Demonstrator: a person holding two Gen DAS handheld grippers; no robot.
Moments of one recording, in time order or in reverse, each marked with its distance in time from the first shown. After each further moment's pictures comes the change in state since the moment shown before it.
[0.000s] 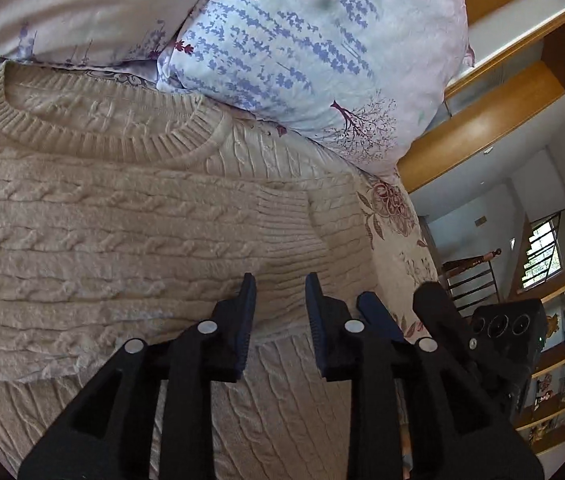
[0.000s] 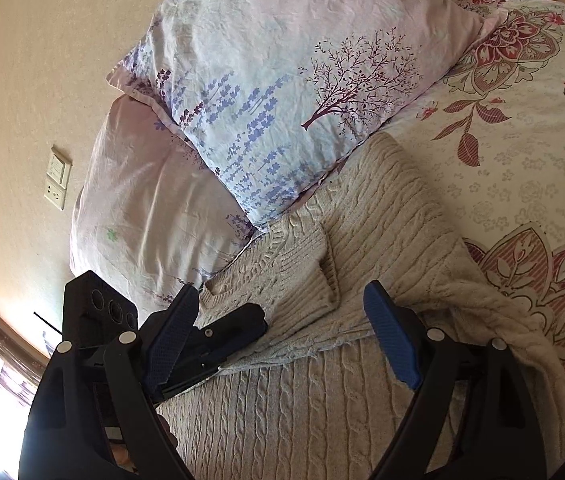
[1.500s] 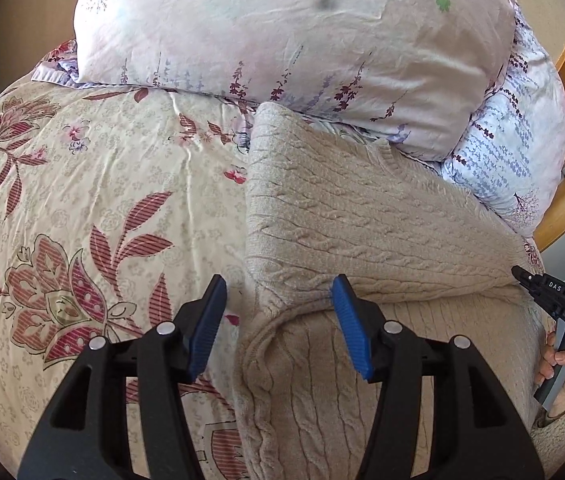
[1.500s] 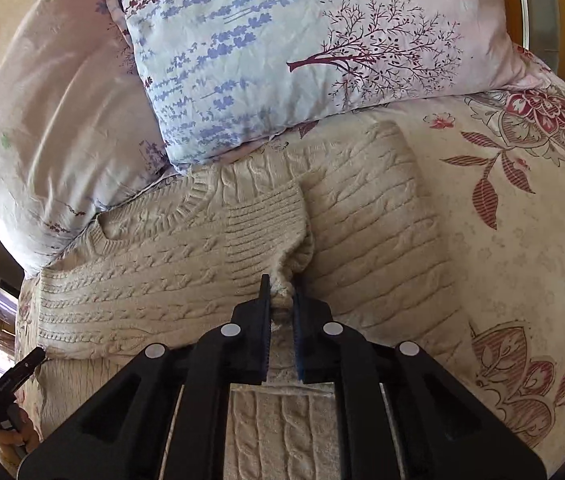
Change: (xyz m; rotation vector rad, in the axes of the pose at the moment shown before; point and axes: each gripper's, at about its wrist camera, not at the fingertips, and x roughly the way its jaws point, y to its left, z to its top) left arm -0.189 0.161 -0.047 -0.102 -0.252 0.516; right arm 0.071 0.031 0.028 -0.270 0.262 -0.414
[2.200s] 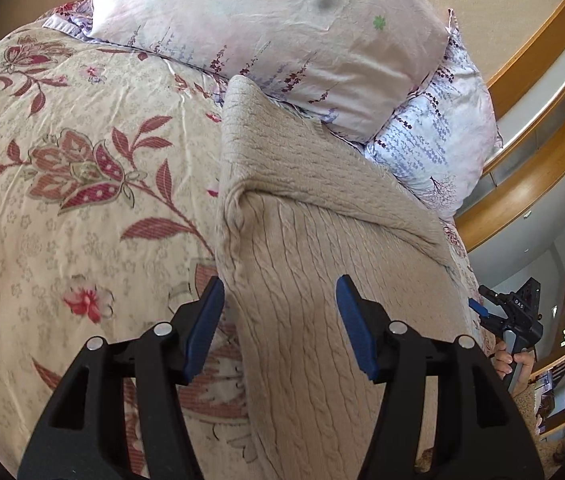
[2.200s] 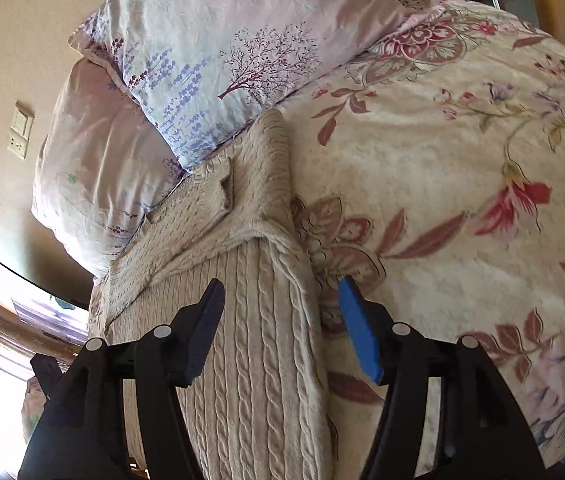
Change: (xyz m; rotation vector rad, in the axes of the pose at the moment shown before) left arm -0.071 0.019 -0.074 -0.063 0.003 -0.300; right arm -0.104 -0.117 -0.073 0.197 0.013 0.235
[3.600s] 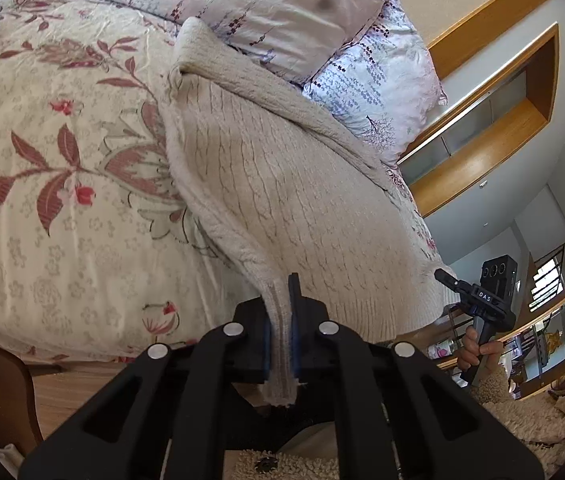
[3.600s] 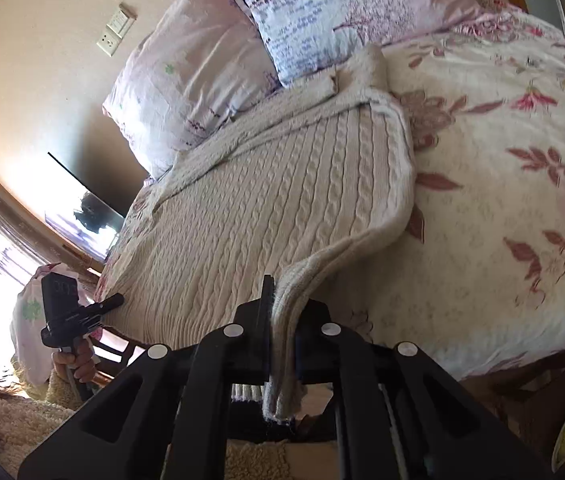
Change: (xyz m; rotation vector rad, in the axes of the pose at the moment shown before) left arm -0.044 -0.033 -0.103 0.045 0.048 -0.143; right arm -0.054 0.041 -0.113 -0.284 0.039 0.133
